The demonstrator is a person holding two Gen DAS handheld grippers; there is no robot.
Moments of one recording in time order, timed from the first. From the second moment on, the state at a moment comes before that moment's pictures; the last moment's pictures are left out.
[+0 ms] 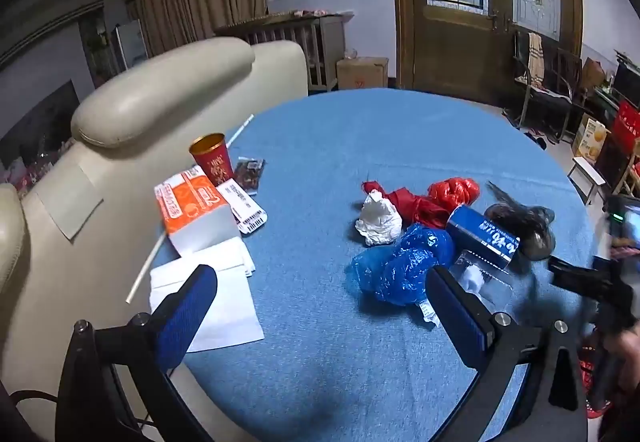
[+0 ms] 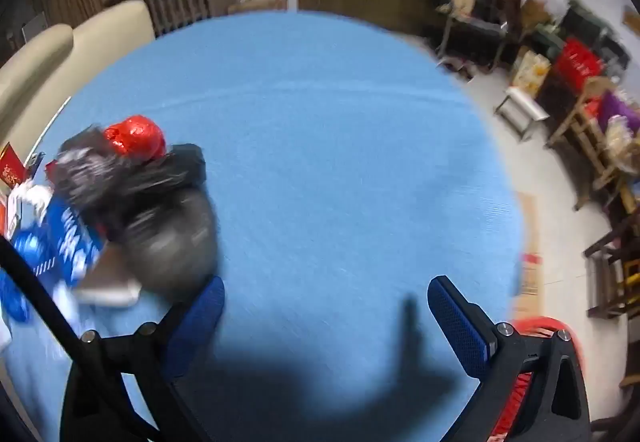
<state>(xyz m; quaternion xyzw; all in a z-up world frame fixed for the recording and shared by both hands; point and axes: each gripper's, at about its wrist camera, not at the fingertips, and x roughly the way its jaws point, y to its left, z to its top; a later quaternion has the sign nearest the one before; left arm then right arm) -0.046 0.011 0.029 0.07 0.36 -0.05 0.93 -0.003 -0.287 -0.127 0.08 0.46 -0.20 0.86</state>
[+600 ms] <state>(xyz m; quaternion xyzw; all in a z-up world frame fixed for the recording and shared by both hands) -0.091 0.022 0.048 0.08 0.32 -0.05 0.94 -0.098 -0.198 -0.008 0.03 0.33 -0.12 0.93</state>
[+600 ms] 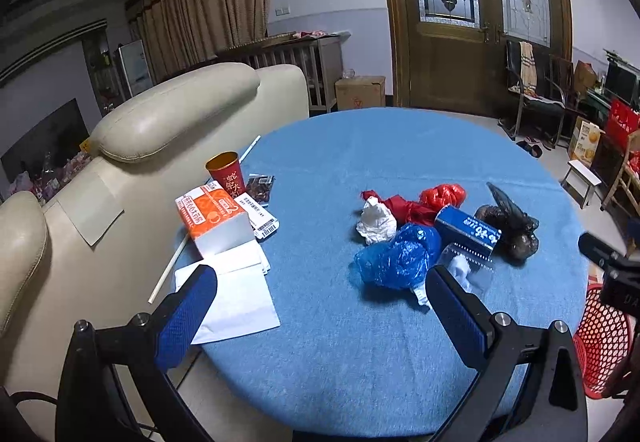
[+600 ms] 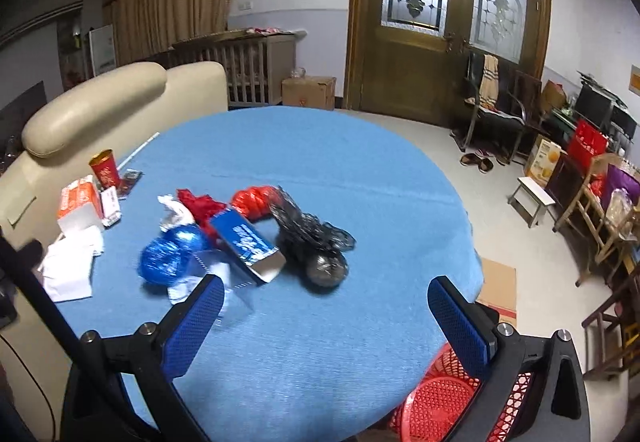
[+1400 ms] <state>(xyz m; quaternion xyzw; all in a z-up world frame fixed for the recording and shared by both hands) -0.092 0.001 0.037 0.09 0.35 -0.07 0.93 -0.104 -0.182 -0.003 -0.01 0.33 -0.11 0.94</state>
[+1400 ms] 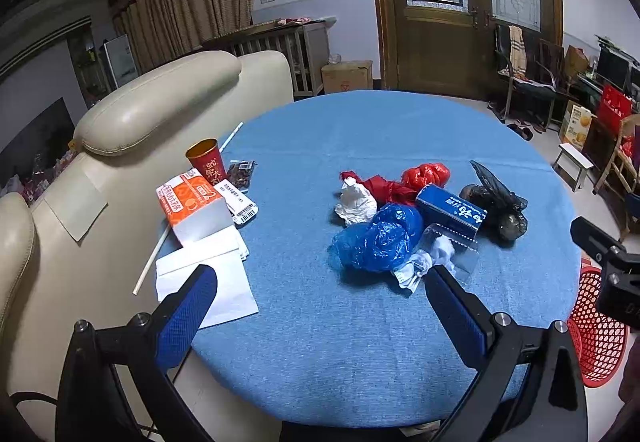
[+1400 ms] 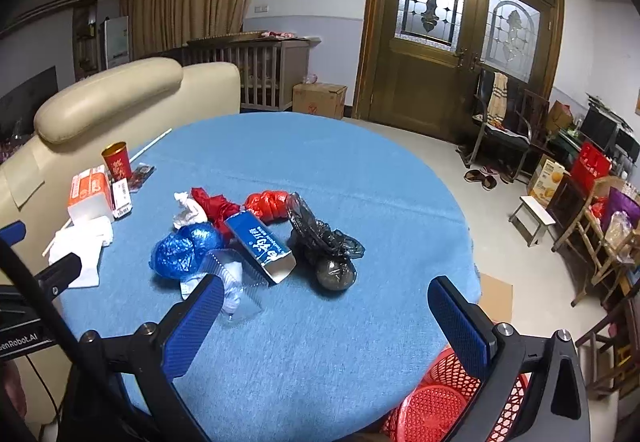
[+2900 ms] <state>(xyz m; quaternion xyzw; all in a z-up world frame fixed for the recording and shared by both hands) -0.036 0.006 -0.010 0.08 0.41 -0.07 0.91 -0.049 -0.277 -0.068 0.17 0.39 -0.04 0.91</state>
